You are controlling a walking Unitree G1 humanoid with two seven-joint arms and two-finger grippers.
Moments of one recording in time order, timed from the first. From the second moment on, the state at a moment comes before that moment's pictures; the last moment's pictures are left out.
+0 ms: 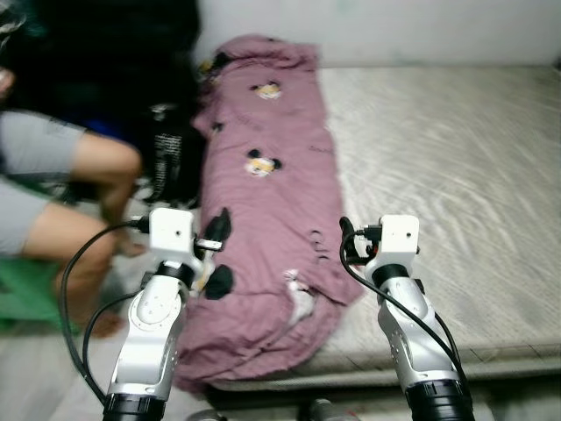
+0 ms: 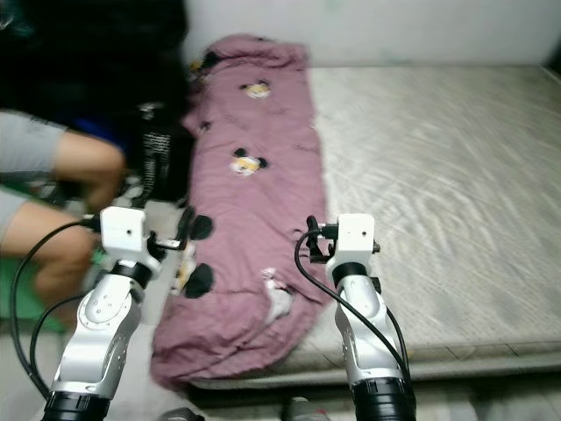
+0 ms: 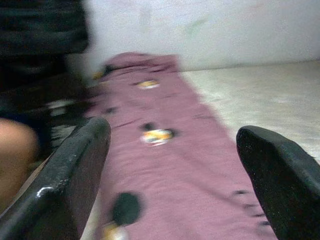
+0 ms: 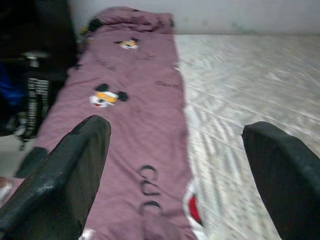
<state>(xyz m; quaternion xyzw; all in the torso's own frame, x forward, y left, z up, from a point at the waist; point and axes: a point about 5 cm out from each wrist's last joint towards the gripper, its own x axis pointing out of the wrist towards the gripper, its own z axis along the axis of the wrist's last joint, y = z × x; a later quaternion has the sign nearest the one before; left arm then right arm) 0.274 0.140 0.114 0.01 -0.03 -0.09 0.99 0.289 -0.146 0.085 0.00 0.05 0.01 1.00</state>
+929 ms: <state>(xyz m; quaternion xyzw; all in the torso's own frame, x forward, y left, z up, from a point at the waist) 0.243 0.183 0.098 0.06 0.00 0.03 1.00 0.277 -0.136 0.079 0.02 0.04 0.02 1.00</state>
